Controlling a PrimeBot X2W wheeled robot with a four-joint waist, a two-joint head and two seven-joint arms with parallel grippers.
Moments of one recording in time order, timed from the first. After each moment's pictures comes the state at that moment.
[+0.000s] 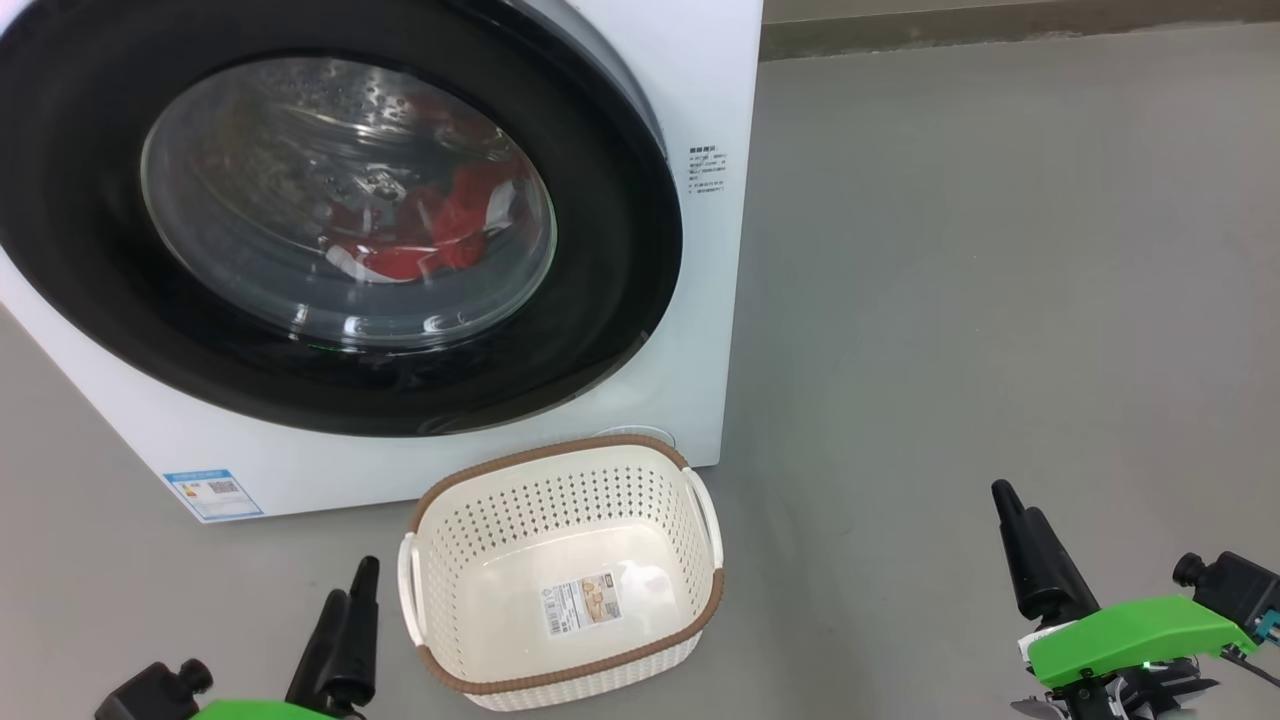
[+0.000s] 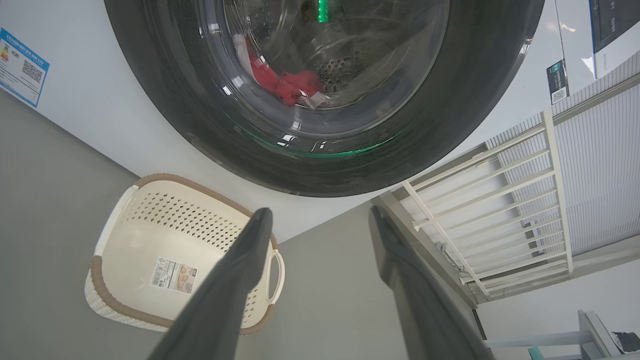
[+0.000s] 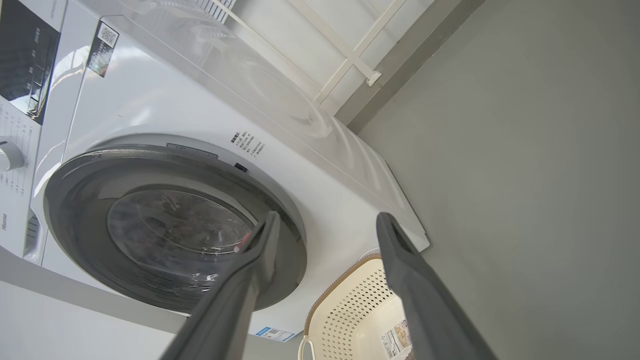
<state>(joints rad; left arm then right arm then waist) -0.04 0.02 0.01 0.27 -1.01 -0.10 -0.03 -0.05 -0.03 -0.05 0.30 1.03 0.13 -0.03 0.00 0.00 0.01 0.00</state>
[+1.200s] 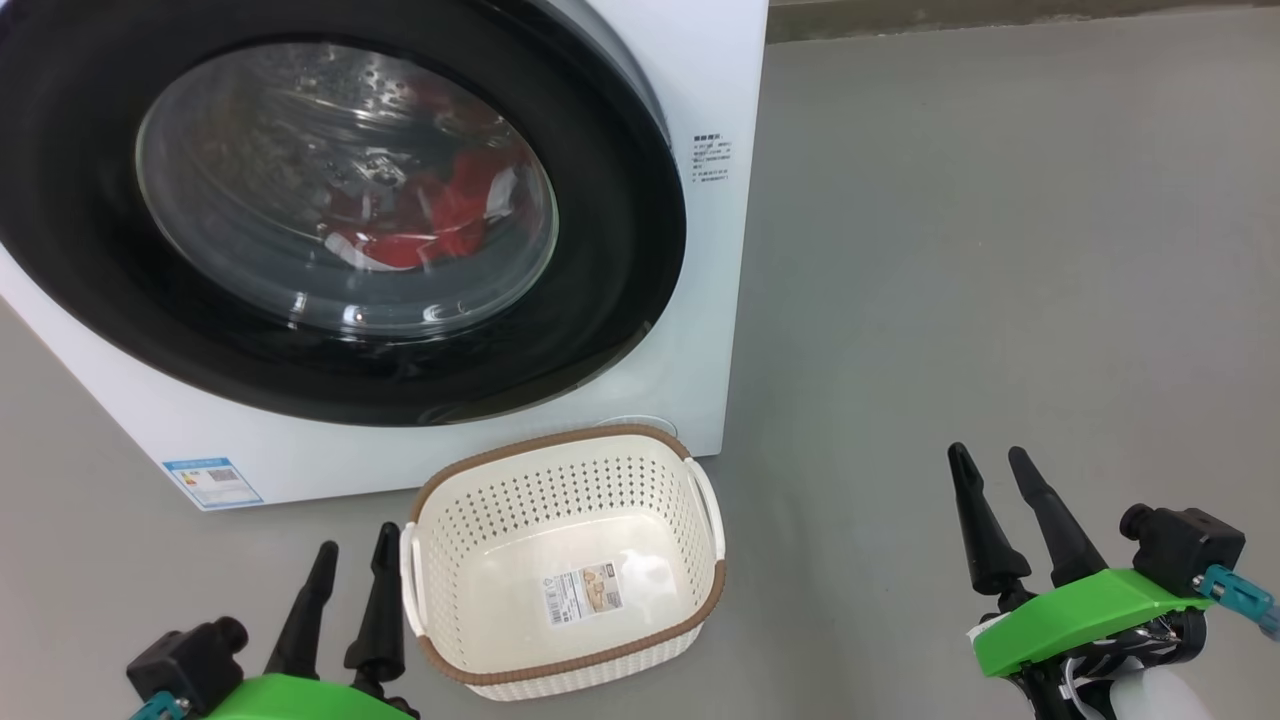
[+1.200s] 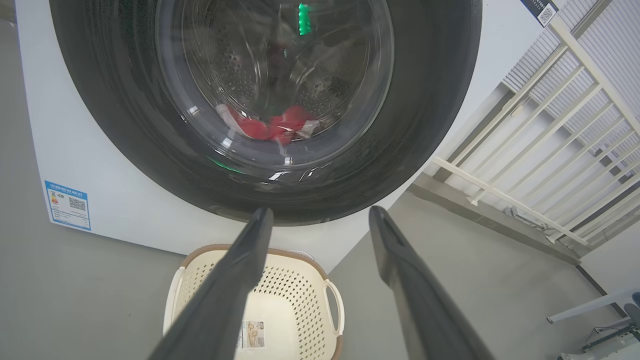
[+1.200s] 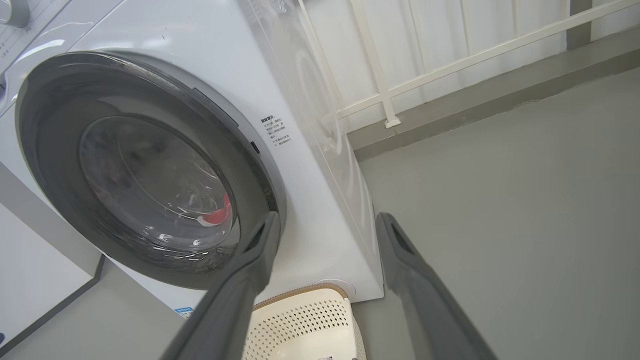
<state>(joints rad) -0.07 0.03 -0.02 0.24 -0.61 -0.08 -0.13 -0.09 -0.04 0.01 0.26 0.59 0.13 -0.13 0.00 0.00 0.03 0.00</state>
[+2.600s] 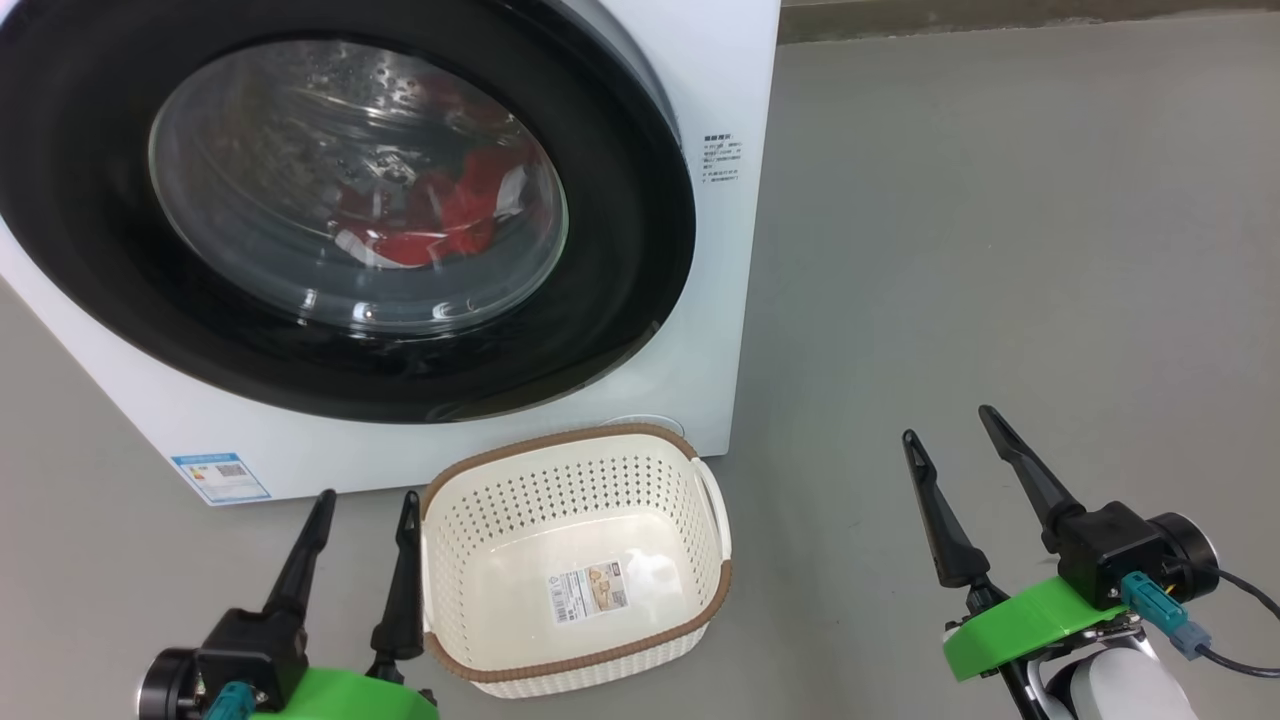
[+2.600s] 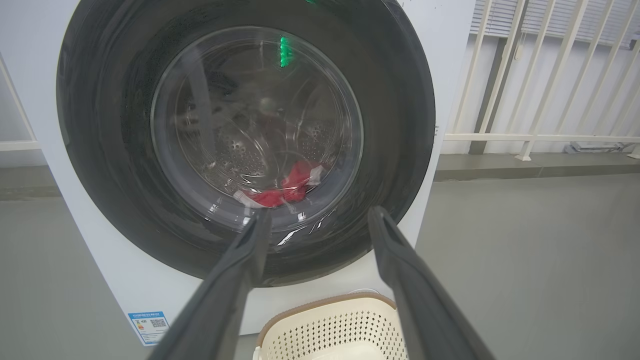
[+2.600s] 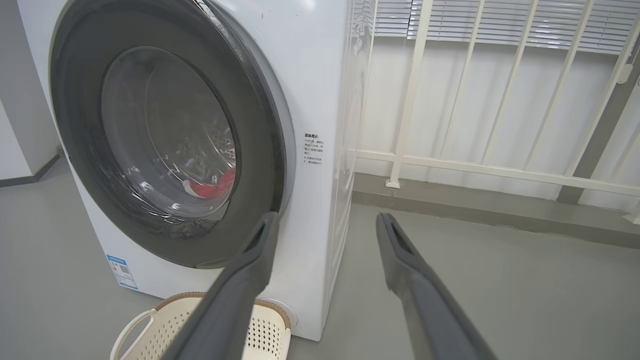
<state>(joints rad) -0.10 0.03 -0.05 0.21 -0.16 -0.04 -0.25 -0.12 -0.05 0.05 0.23 0.12 0.13 -0.25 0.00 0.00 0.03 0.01</state>
